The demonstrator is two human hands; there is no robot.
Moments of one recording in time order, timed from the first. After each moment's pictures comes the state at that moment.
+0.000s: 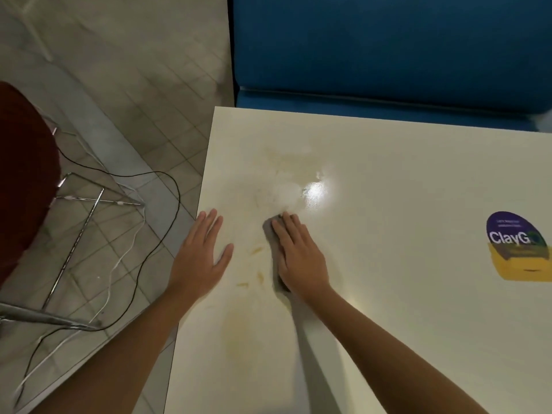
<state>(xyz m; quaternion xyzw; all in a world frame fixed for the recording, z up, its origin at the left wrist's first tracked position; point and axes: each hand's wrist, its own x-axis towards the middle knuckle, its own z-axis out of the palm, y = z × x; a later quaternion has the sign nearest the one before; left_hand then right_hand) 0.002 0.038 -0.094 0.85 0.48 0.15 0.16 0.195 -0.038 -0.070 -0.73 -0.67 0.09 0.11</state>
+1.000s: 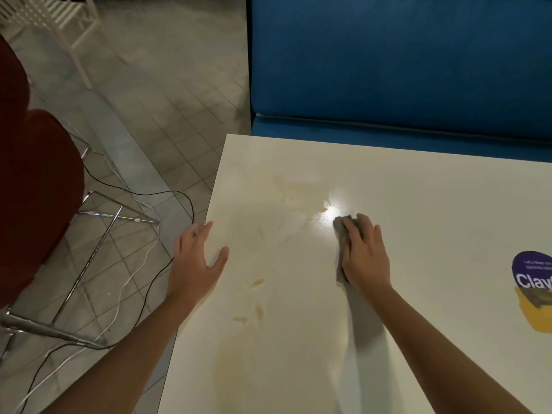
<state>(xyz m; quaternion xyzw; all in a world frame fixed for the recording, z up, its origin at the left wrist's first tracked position) 0.018 0.063 -0.076 0.74 0.58 0.26 0.22 0.308 -0.015 -0.067 -0.79 -0.59 0.00 0.20</state>
